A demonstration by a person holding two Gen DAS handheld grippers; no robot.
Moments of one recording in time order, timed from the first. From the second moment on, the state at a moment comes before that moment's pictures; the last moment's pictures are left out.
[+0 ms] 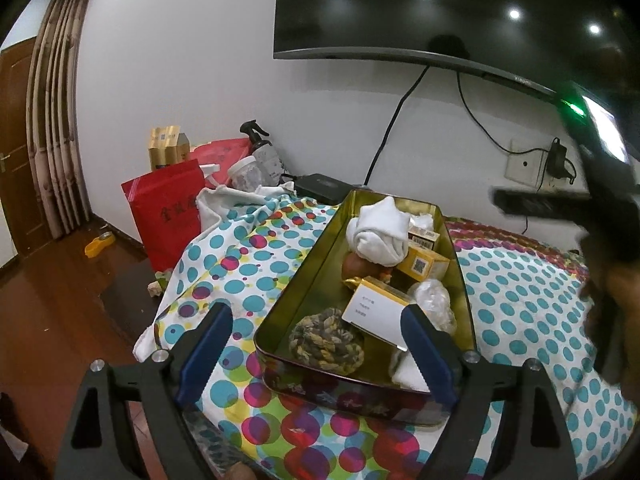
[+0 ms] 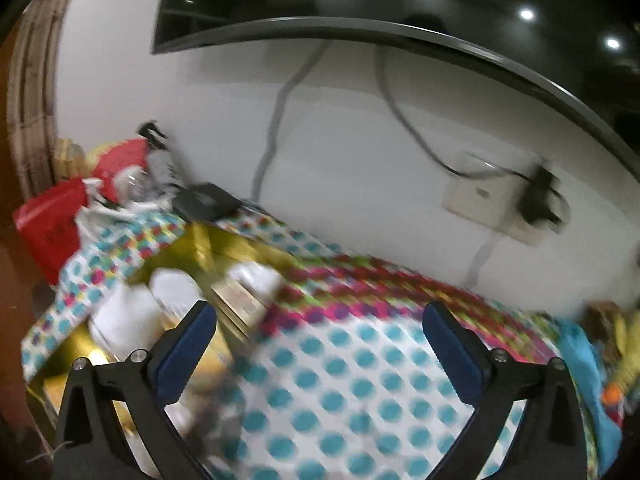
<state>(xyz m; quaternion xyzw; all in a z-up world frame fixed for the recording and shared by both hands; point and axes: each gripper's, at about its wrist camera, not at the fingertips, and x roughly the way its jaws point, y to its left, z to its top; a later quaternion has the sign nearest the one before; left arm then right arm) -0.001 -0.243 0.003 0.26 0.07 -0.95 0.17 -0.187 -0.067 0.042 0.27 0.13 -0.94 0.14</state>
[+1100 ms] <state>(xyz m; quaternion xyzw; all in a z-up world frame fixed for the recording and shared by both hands) 0.073 -0.191 0.023 0.27 0.04 -0.95 0.18 -0.030 -0.044 0.049 0.24 0.13 -0.96 0.10</state>
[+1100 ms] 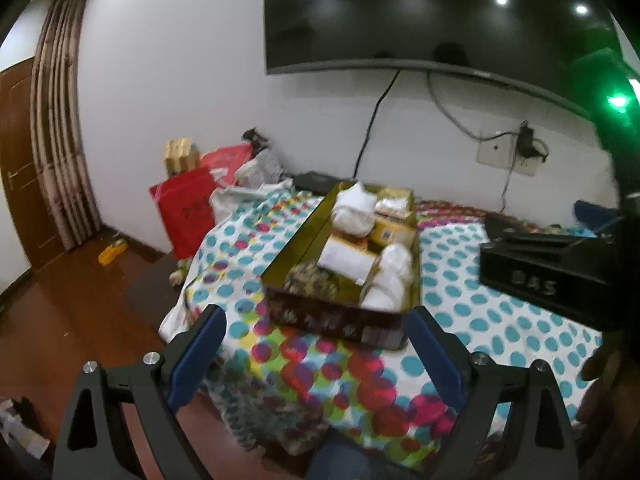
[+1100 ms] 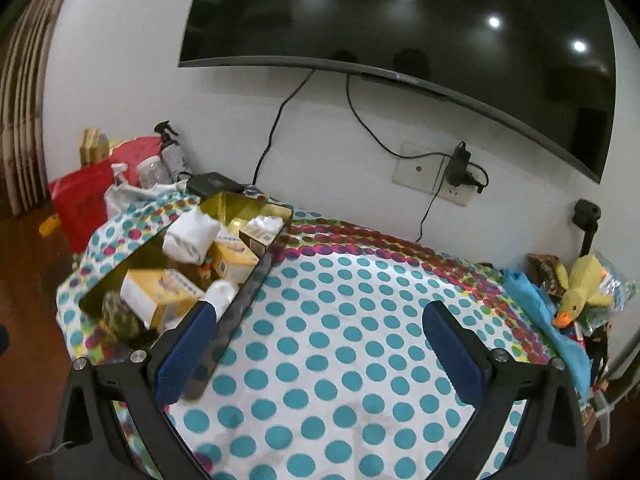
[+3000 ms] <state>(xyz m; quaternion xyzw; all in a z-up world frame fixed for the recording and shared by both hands) 0.082 -0.183 0.014 0.29 0.06 -0.94 0.18 -0.016 -0.076 0.062 0.26 0.07 -0.95 0.18</state>
